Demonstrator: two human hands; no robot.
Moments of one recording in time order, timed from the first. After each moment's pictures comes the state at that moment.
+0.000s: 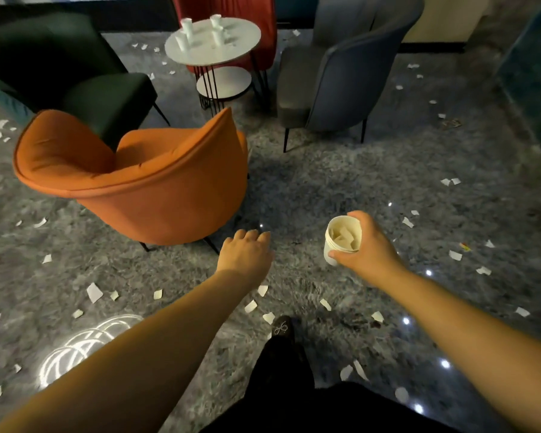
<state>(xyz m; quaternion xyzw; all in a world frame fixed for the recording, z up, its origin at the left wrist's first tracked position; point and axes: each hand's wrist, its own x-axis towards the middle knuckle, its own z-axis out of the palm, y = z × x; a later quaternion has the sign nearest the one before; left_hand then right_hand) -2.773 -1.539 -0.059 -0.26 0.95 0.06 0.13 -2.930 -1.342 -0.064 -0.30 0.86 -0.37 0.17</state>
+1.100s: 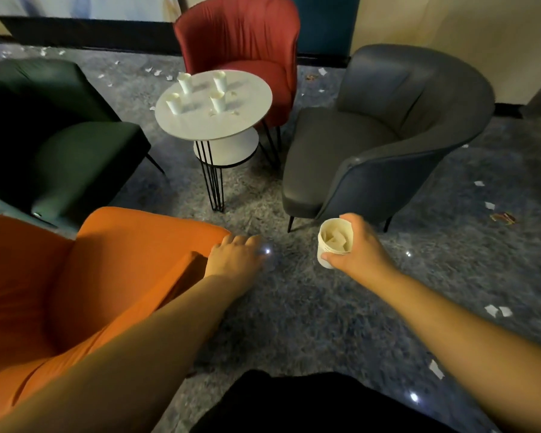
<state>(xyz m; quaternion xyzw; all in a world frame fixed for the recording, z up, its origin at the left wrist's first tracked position) -3.238 -1.890 -0.034 -0.34 0.93 0.09 0.11 -3.427 -1.717 -0.043 -0.36 0.83 -0.38 0.18</state>
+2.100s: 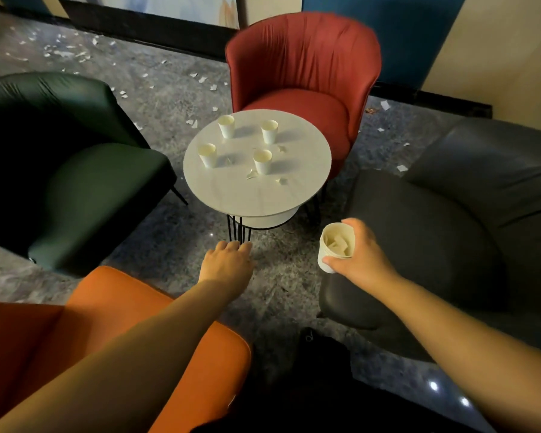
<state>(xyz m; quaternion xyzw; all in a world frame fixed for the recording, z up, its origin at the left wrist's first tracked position) -3.418 -2.286 -0.054 -0.45 0.88 0.09 0.12 -3.648 -2.144 -0.041 -0.42 0.81 -0.34 0.23</state>
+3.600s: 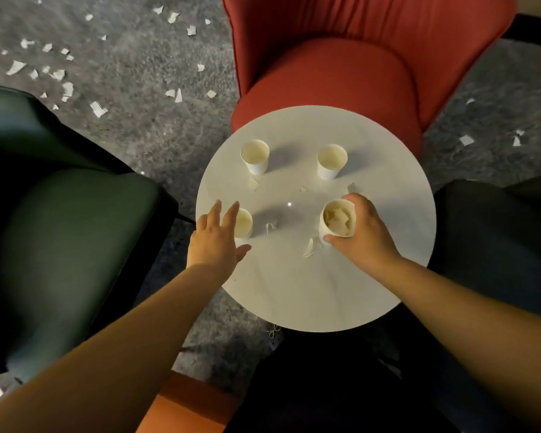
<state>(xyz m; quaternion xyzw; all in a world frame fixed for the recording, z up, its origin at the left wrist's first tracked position) -3.488 -2.774 -0.143 -0.46 0.87 0.11 0.12 -3.721 -2.618 -0.157 -0.39 0.84 -0.31 0.23</state>
